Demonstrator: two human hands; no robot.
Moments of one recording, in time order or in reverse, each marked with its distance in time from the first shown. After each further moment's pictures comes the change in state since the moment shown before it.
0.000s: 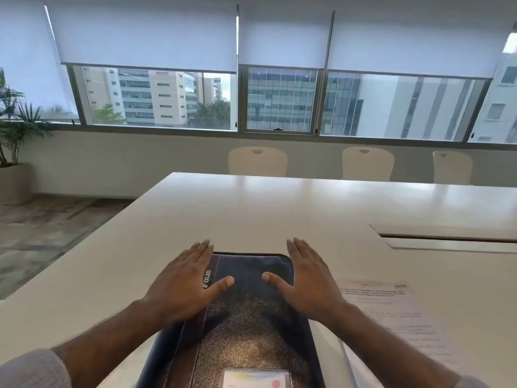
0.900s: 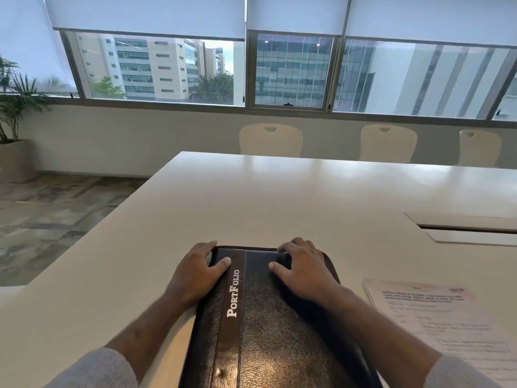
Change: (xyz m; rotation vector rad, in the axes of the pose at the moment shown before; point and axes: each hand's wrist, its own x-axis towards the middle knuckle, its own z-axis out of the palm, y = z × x) left_hand 0.059 -0.084 0.060 -0.477 0.126 -0.243; right_hand 0.075 -0.037 0.061 0.070 -0.105 -0.040
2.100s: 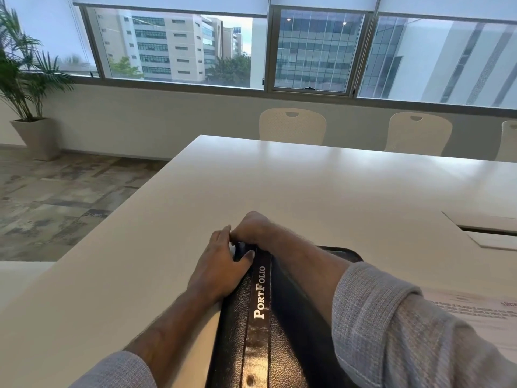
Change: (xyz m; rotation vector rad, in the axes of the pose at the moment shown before) left_hand 0.001 -0.002 0.006 -0.011 0.059 -0.031; right_hand 0.121 -0.122 0.052 0.194 -0.446 0.296
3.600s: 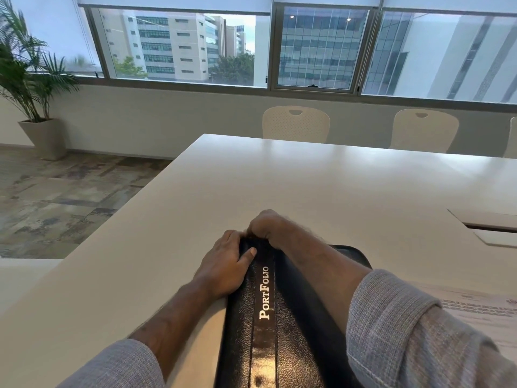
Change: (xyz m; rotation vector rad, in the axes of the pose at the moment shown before) left_hand 0.003 -0.002 -0.004 0.114 -0.165 0.099; right_hand 0.000 0.015 -0.007 0.220 0.069 0.096
